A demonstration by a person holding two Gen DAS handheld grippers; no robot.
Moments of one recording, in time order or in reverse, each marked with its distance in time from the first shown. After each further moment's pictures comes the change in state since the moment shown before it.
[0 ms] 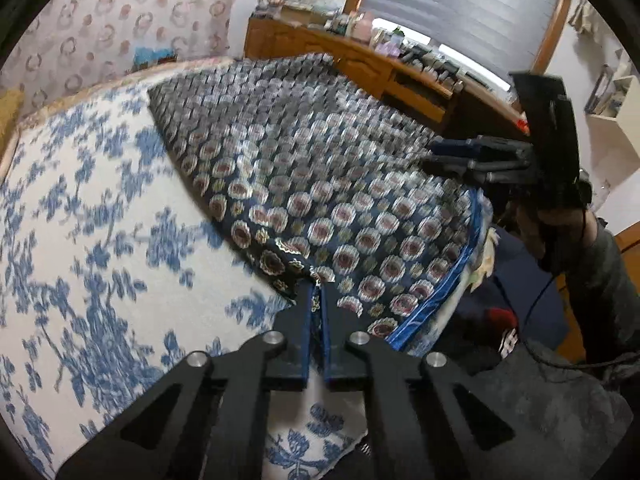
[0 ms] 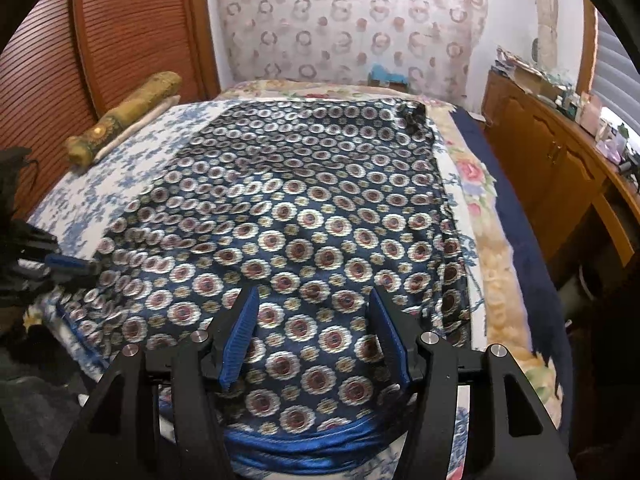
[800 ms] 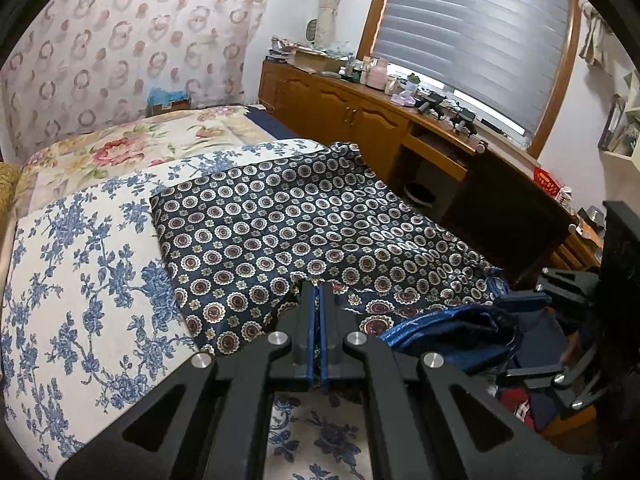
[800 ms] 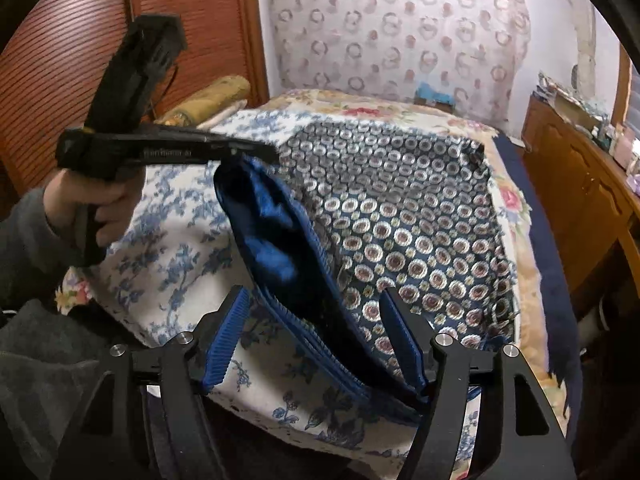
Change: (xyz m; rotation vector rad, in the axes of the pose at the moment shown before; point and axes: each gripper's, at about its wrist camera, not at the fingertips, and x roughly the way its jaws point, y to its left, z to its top) left arm 0.021 0.020 0.101 -0.012 -0.142 0.067; right arm -0.033 0.050 0.000 -0.100 -0.014 0.119
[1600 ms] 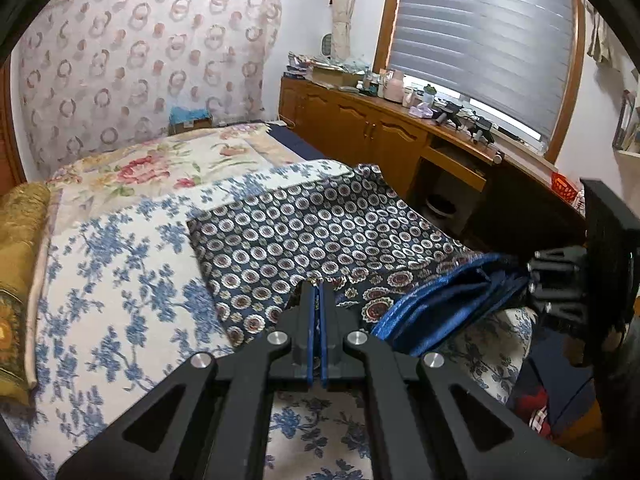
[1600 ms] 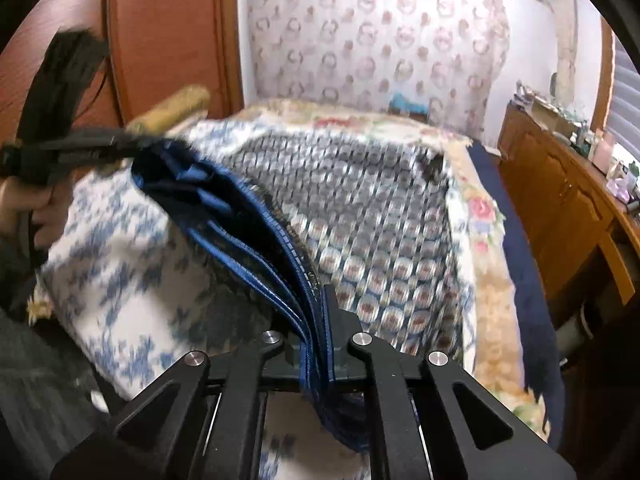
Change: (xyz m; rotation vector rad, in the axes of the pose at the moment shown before) left arm -0.029 0.000 0.008 0.025 -0.058 0.095; right arm 0.007 -0.052 0.013 0.015 -0.073 -0.087
